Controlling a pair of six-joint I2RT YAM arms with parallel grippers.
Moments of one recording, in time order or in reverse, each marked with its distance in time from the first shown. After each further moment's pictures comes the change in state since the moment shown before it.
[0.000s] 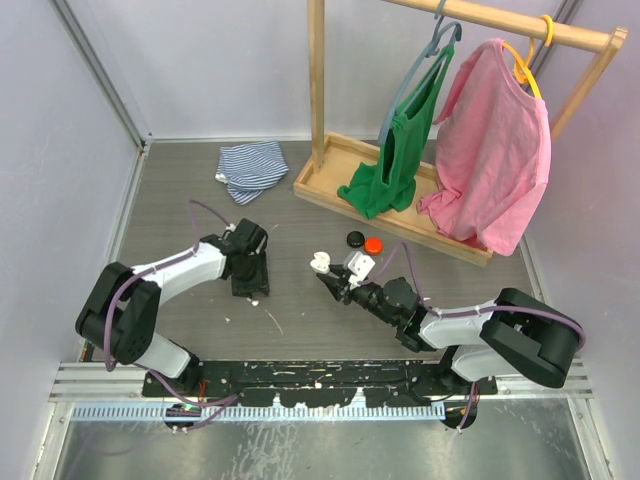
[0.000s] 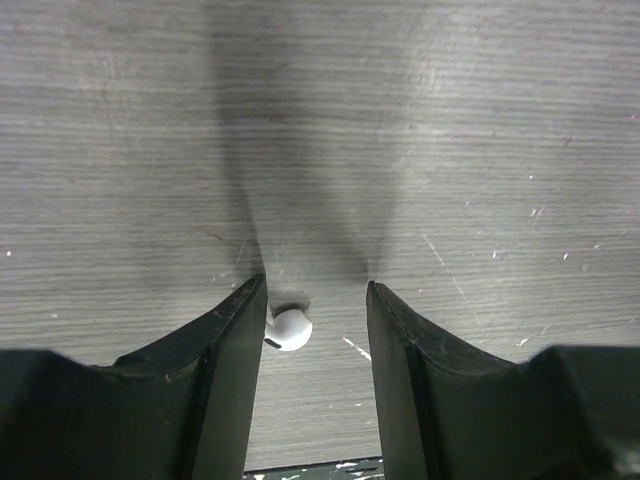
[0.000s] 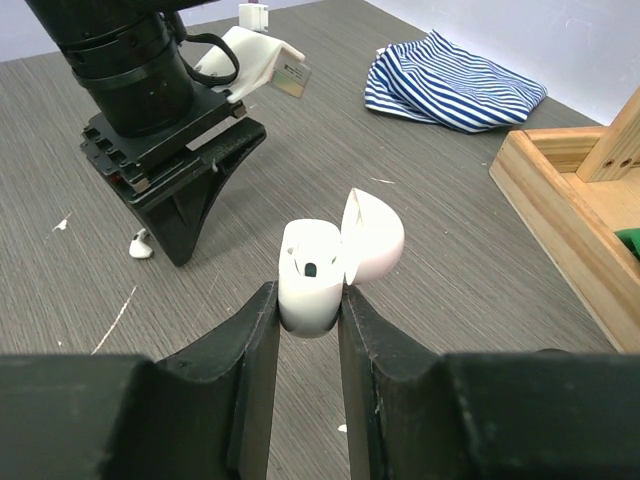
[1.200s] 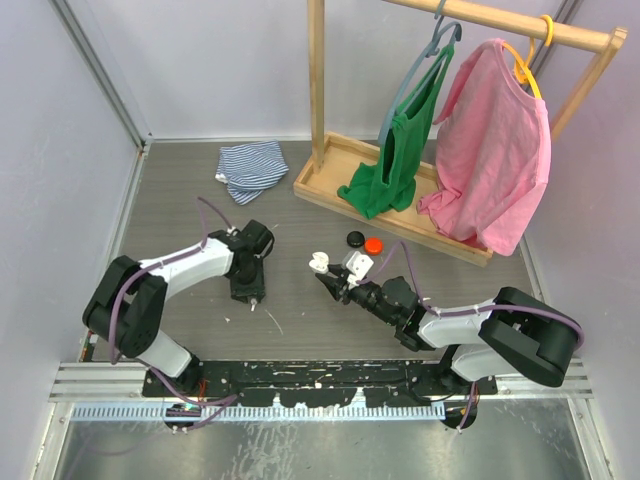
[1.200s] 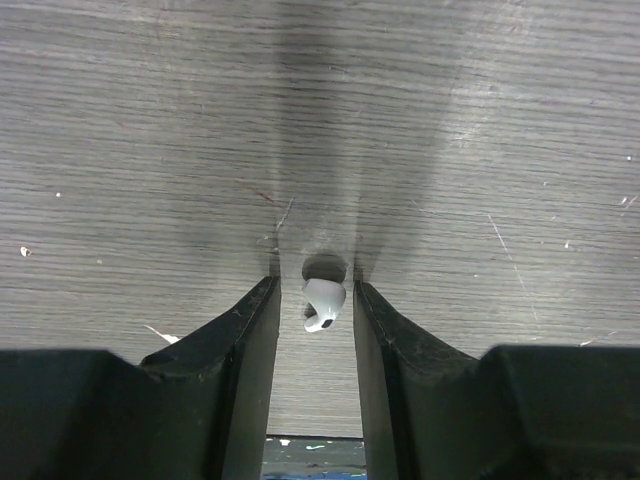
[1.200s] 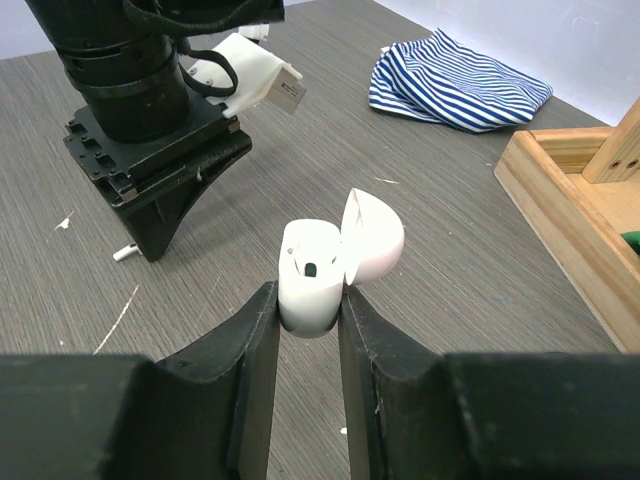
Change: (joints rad) left arm -0.038 0.030 0.052 -0.152 -0.079 -0.036; right arm 0.000 0.009 0.010 -0.007 -0.008 0.000
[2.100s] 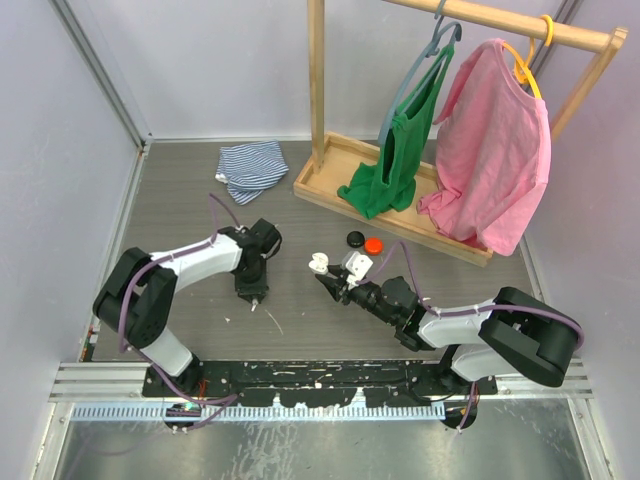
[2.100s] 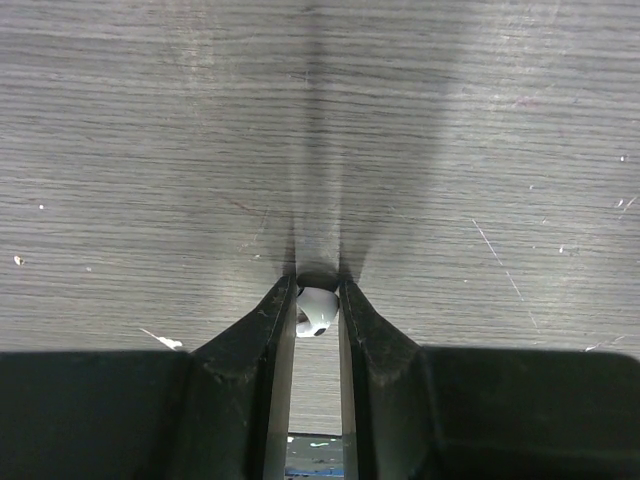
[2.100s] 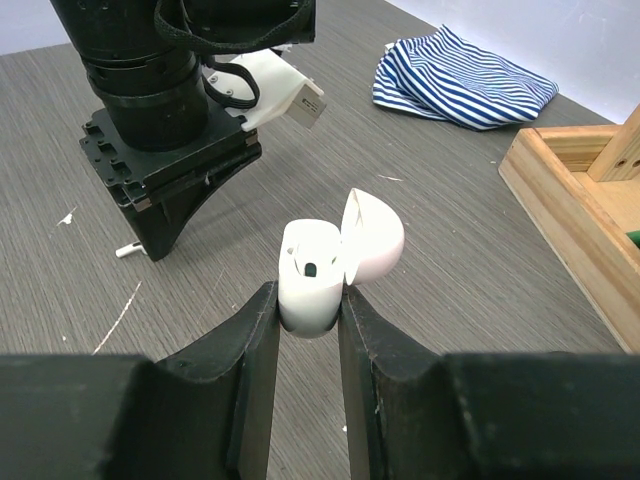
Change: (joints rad) left arm -0.029 0.080 0.060 -0.038 -0.014 0.033; right arm 0.000 0.000 0.001 -0.008 -0.008 0.000
